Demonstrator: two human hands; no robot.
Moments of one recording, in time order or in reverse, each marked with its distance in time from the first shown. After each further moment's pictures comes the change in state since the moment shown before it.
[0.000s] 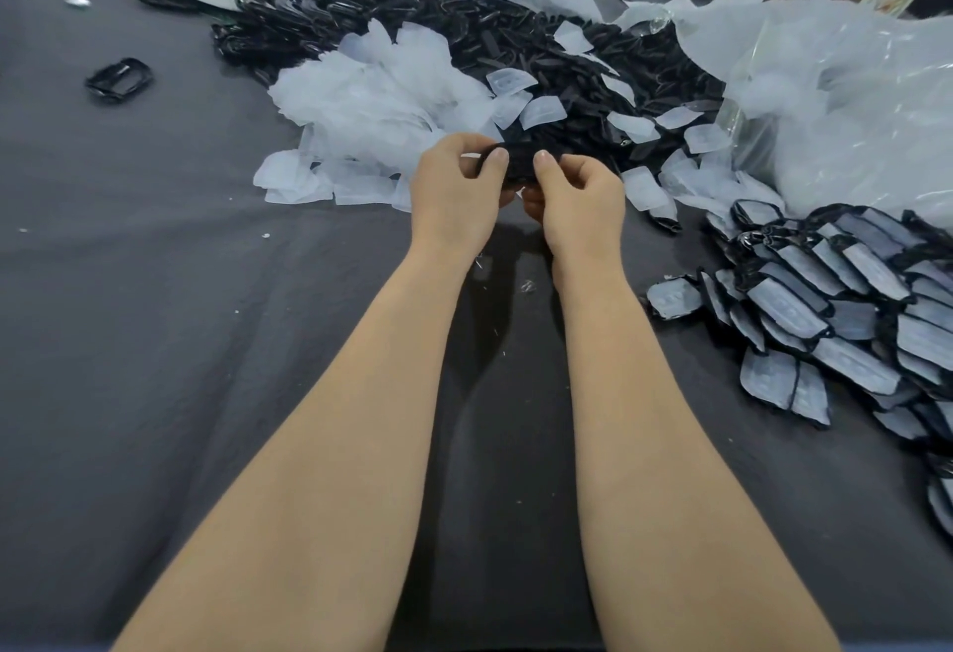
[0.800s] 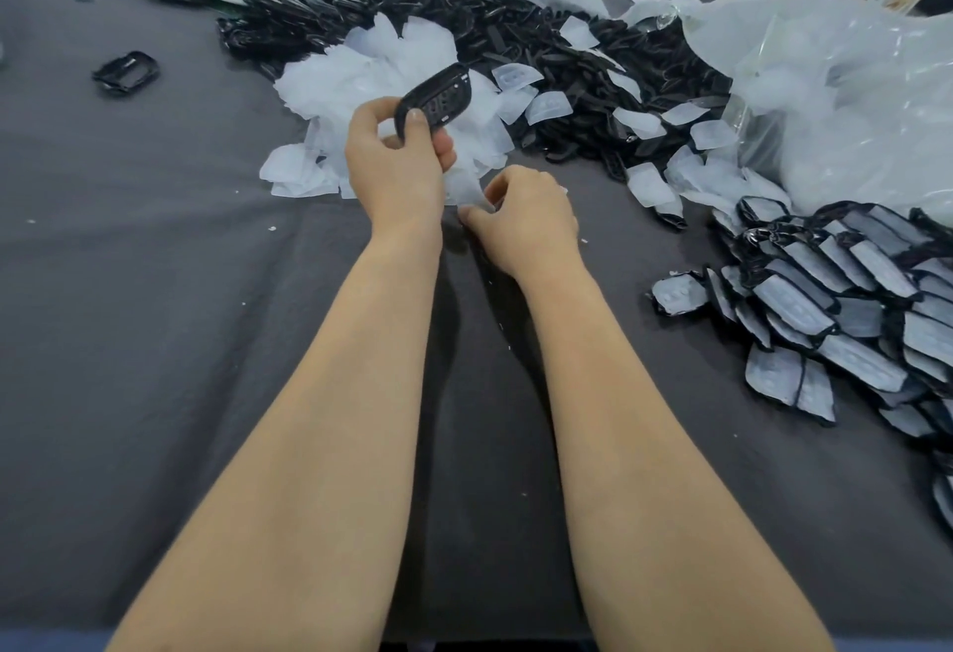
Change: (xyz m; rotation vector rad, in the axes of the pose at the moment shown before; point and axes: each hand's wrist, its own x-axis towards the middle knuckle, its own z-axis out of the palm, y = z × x) left_hand 0.008 0.012 -0.022 -0.354 0.380 -0.016; right_hand -0.019 -0.008 0.022 -0.955 -0.297 -0.162
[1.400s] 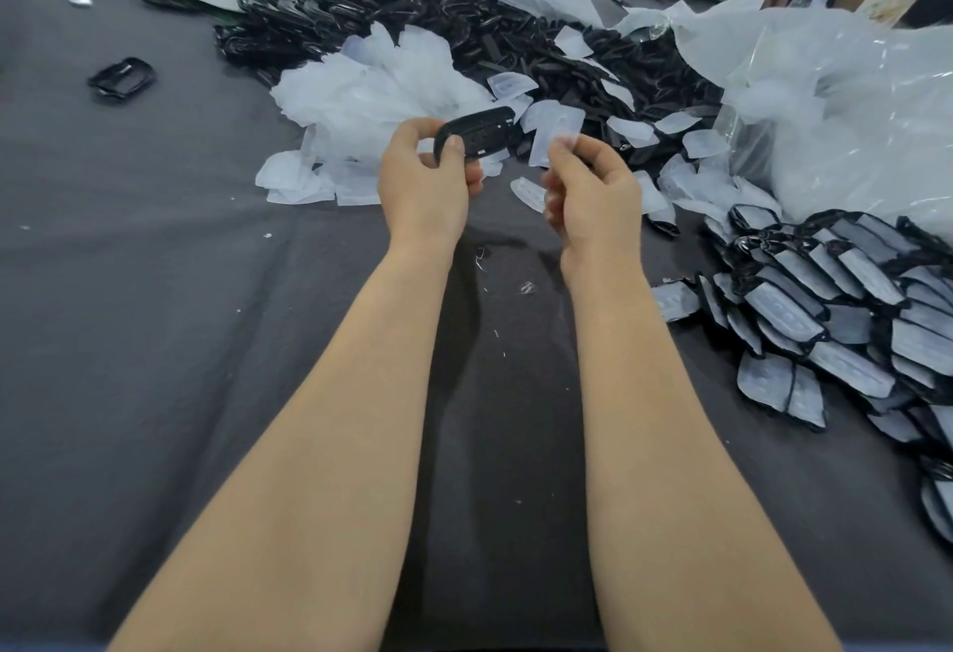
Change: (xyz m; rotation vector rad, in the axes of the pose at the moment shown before) left_hand -0.008 -0.010 0.005 0.193 -0.177 -0.005; right_hand 0.002 0.021 -0.025 1.213 0.256 0.206
